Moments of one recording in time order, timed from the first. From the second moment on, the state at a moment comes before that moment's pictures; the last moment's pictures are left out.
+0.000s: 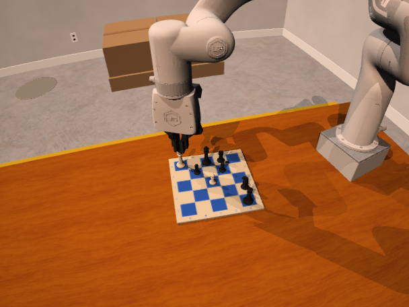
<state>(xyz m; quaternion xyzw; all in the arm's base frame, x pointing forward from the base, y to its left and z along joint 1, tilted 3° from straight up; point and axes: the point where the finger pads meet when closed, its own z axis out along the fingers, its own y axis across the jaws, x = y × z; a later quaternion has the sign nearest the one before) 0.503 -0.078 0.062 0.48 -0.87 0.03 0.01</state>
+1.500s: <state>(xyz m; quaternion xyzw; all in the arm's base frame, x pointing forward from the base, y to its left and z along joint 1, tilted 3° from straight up) 0.453 -0.176 0.042 0.37 -0.93 0.03 0.01</state>
